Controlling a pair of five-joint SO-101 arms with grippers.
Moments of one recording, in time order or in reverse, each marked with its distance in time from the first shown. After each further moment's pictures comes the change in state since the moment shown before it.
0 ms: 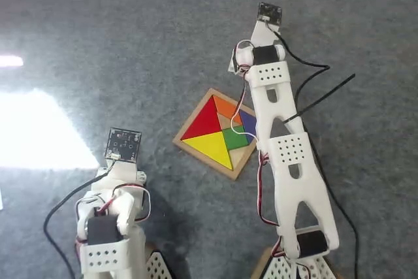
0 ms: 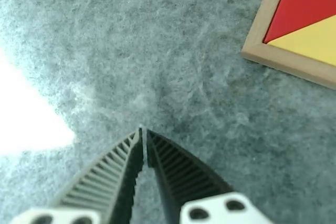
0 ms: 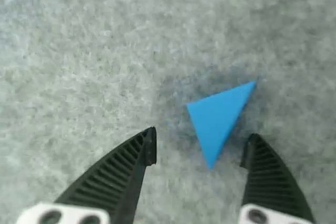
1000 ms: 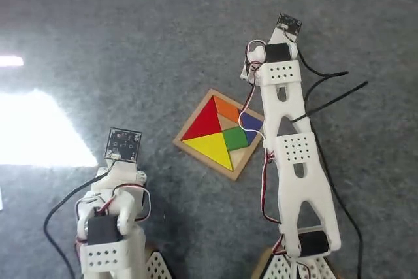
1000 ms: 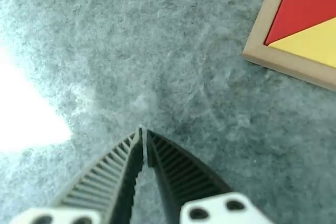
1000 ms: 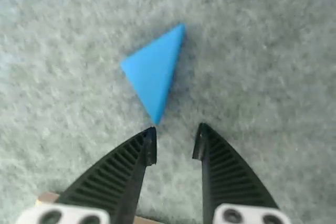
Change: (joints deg) left arm 0.0 0.0 0.0 0.0 0.0; right arm 3.2 0.5 -4.2 16.0 -6.8
